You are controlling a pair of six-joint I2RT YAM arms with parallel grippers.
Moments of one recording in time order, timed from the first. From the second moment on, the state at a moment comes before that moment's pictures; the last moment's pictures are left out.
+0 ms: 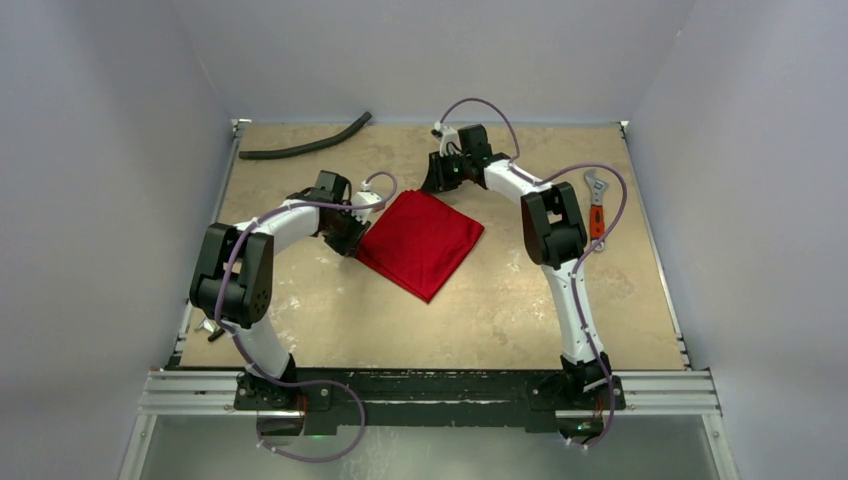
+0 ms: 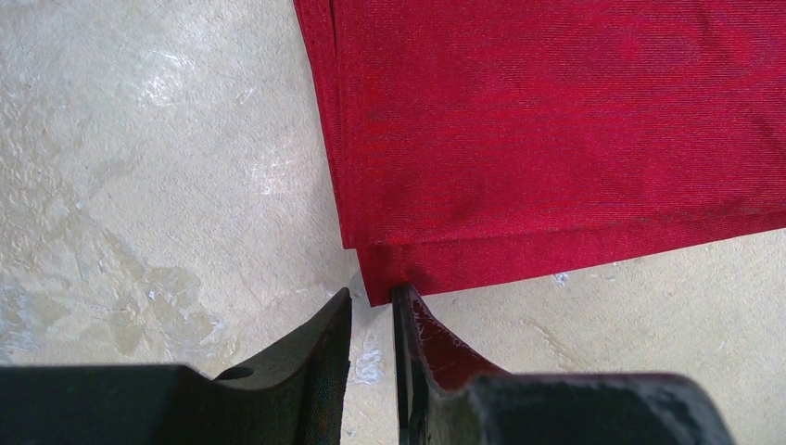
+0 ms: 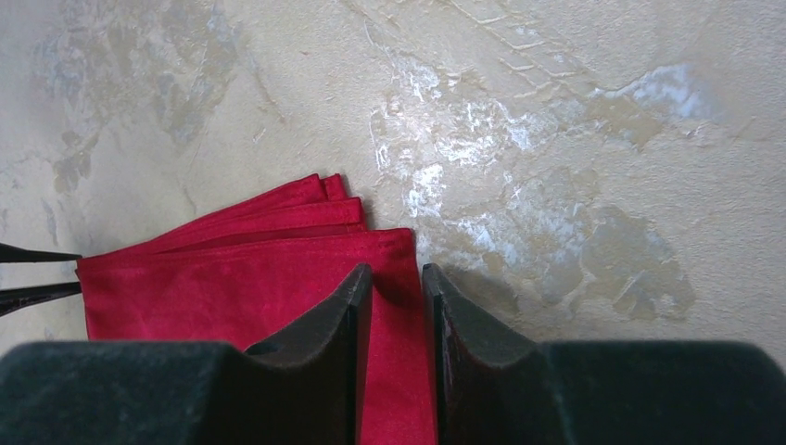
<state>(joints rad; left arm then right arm) -0.25 1.76 1.07 -0.51 0.25 0.42 0.38 2.46 1.95 -0.25 -0.60 0.14</state>
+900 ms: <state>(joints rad) -0.25 1.76 1.08 -0.51 0.25 0.43 0.39 2.32 1.86 -0.20 -0.56 0.14</state>
